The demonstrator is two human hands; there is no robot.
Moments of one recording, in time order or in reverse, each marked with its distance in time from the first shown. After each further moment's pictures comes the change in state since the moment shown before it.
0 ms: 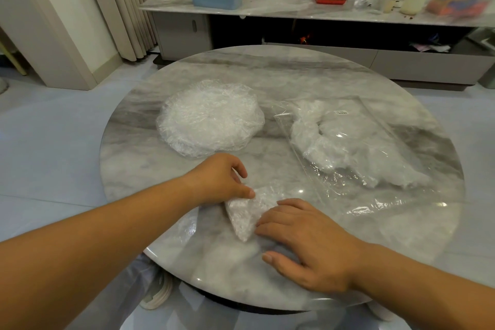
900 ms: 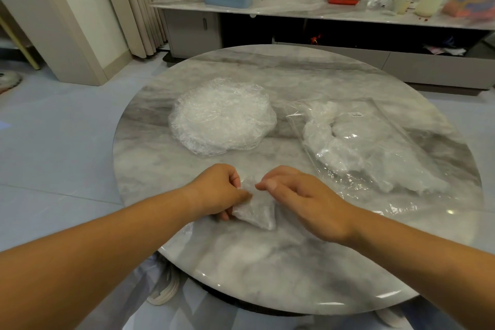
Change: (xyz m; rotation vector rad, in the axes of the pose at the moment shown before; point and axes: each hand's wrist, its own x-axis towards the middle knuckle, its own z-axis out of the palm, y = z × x) left_hand -0.012 -0.024 0.007 -0.254 0.003 -0.143; right_hand 0.048 0.003 -0.026 0.606 0.142 0.321
